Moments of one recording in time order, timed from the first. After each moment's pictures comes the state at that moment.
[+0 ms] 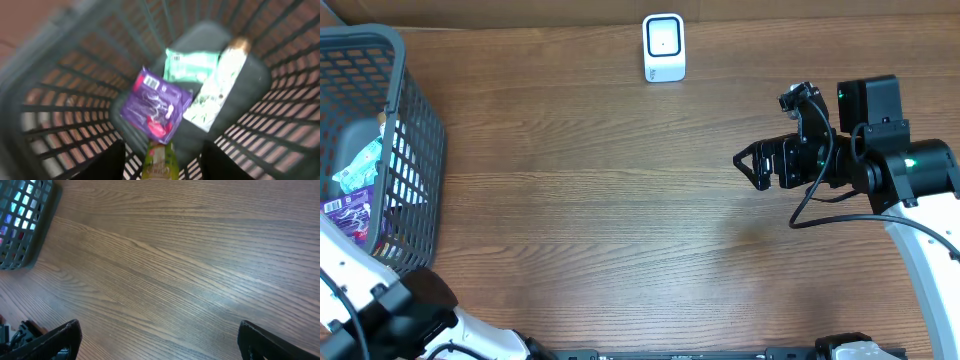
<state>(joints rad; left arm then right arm) 0.73 1.86 2.31 -1.47 -0.19 -0.07 0.16 1.33 1.36 -1.04 -0.48 -0.01</state>
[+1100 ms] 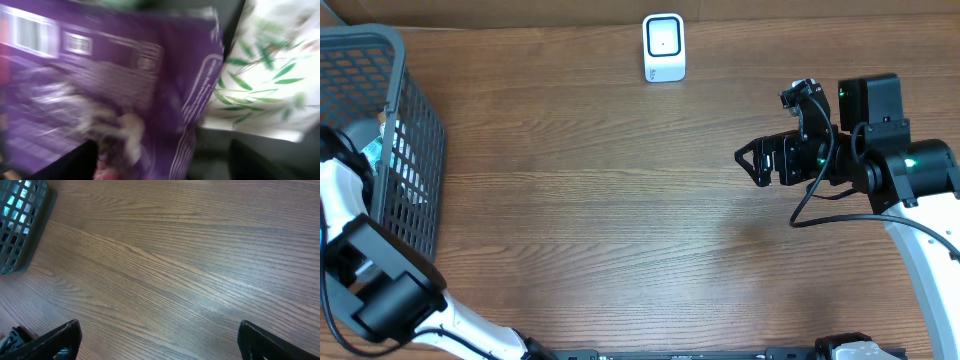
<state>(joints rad) 0.74 1.97 1.52 -0.89 -0.26 0.19 0.16 1.33 1.36 -1.01 -0.46 -0.01</state>
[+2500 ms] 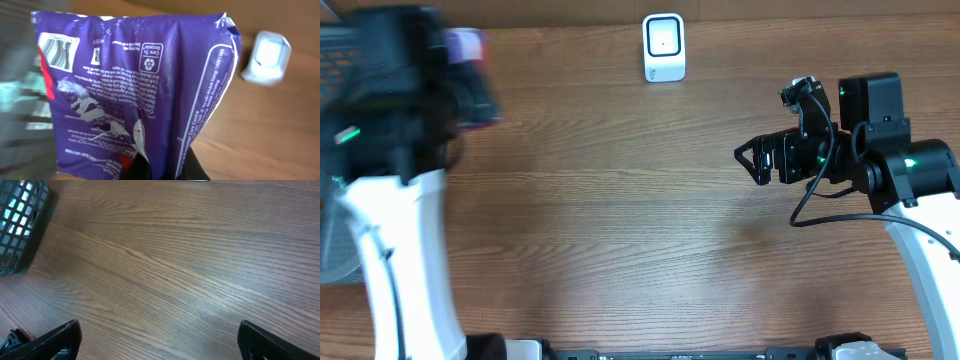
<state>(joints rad) 0.02 1.55 2.07 -1.38 -0.10 -0.27 0.16 1.33 1.36 -0.99 -0.46 -0.01</state>
